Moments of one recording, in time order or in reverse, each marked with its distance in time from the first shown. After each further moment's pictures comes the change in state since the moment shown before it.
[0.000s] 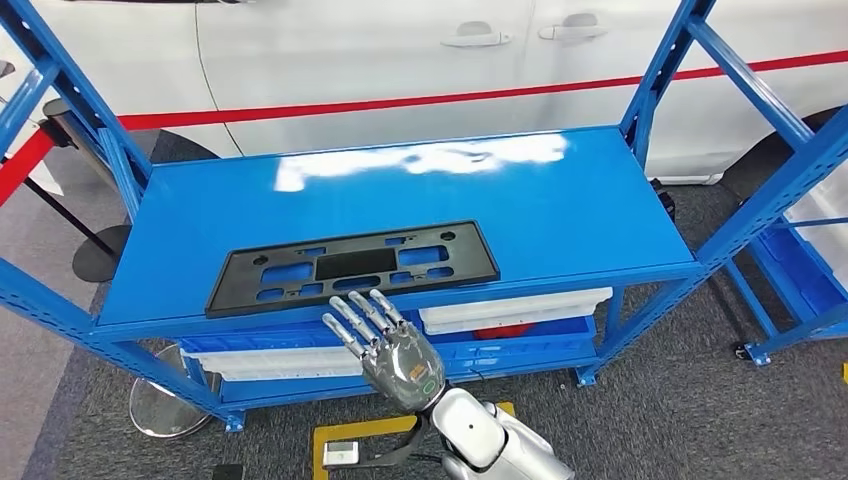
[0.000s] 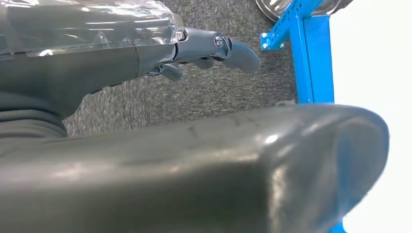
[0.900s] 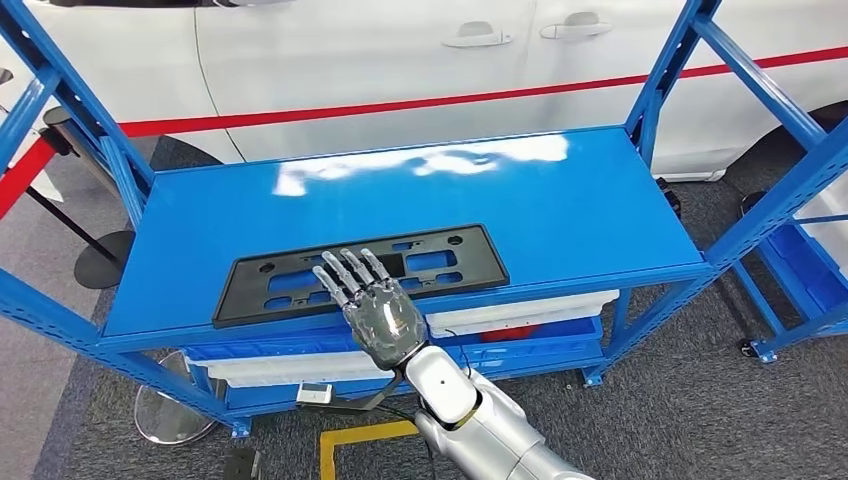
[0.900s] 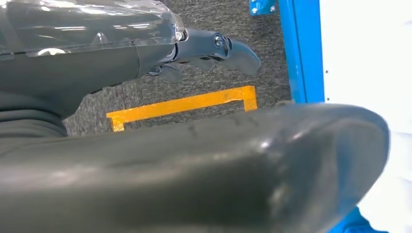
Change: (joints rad) left arm -0.039 -0.007 -0.023 0.003 -0.004 -0.119 0.071; right arm -0.120 0.151 -0.120 0.134 0.051 0.105 0.060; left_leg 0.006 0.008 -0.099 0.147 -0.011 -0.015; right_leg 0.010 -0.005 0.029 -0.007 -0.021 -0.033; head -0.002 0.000
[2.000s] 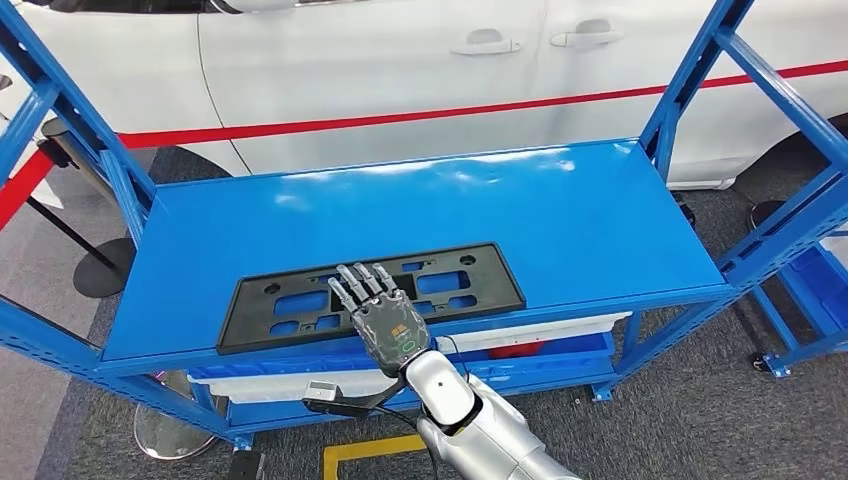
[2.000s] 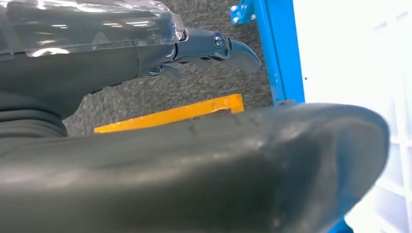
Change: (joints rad) left arm 0.006 -0.006 -0.033 0.003 -0.032 0.021 -0.008; right arm 0.016 0.010 -0.037 0.052 0.023 0.128 0.060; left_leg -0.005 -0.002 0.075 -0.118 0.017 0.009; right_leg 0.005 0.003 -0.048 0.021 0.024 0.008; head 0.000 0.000
